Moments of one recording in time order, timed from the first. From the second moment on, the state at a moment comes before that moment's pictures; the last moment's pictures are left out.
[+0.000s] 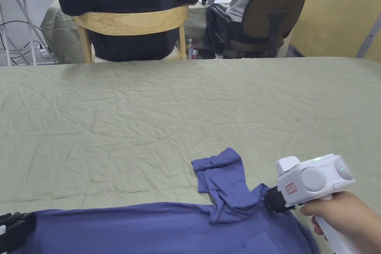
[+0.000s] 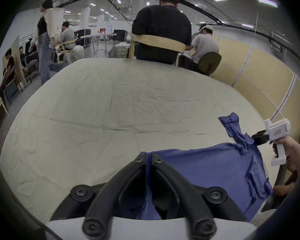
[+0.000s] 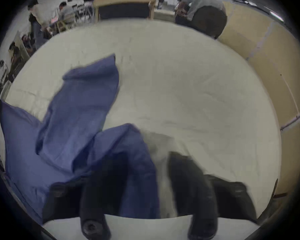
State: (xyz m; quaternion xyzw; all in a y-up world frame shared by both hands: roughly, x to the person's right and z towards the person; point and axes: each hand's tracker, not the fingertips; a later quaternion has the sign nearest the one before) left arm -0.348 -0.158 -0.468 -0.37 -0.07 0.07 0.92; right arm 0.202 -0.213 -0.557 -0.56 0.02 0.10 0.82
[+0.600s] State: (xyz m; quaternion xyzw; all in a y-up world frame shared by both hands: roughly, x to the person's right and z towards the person) left arm -0.335 -0.014 -0.341 -0.27 -0.03 0.07 0.96; right arm 0.183 -0.011 -0.348 -0.31 0.06 0.02 0.95
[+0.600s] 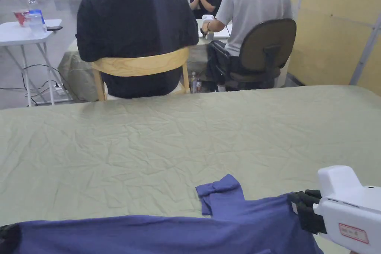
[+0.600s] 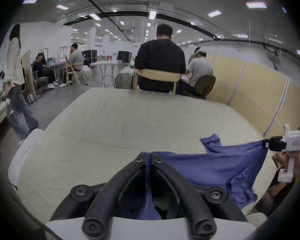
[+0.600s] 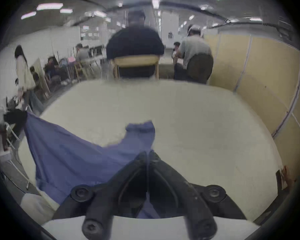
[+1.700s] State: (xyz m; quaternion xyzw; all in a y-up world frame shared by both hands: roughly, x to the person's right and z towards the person) left arm -0.365 0.398 -0.485 -0.03 -0.06 0.16 0.99; right arm 0.186 0.475 -0.474 -0.03 0.00 0.05 1.00
